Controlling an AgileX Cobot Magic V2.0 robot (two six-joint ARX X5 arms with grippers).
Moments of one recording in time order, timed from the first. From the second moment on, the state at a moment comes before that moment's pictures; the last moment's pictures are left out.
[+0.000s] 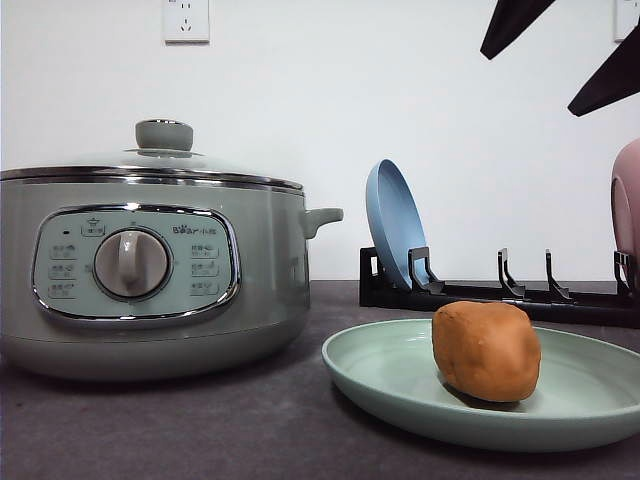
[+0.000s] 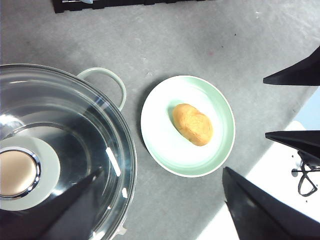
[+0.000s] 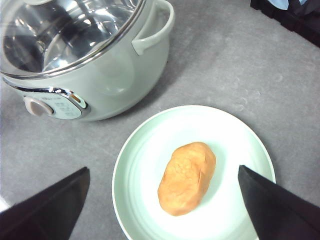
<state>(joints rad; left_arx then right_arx) -0.54 1.64 2.07 -1.41 0.34 0.04 0.57 0.84 0.84 -0.66 -0.16 0.23</state>
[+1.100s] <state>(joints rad) -0.54 1.64 2.07 -1.41 0.34 0.04 0.57 0.84 0.84 -0.63 -0.16 0.22</state>
